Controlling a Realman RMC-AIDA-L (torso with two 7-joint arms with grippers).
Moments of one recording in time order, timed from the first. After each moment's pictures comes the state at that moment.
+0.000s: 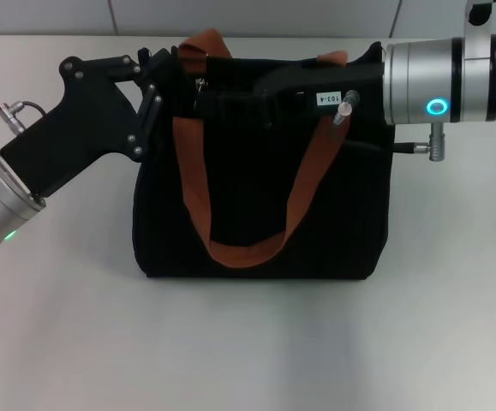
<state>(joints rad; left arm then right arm) -0.51 -2.08 0.58 0.21 1.48 1.70 -0.23 0.67 2.09 -1.35 -0.89 -1.59 -1.22 2.00</state>
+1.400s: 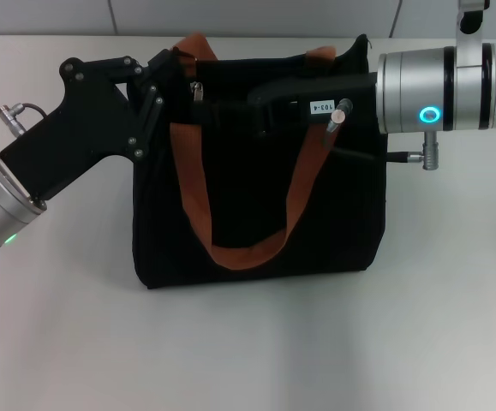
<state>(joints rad) -0.51 -2.08 0.58 0.20 1.48 1.73 -0.23 0.67 2.09 -1.39 -0.88 -1.57 -1.21 2.03</state>
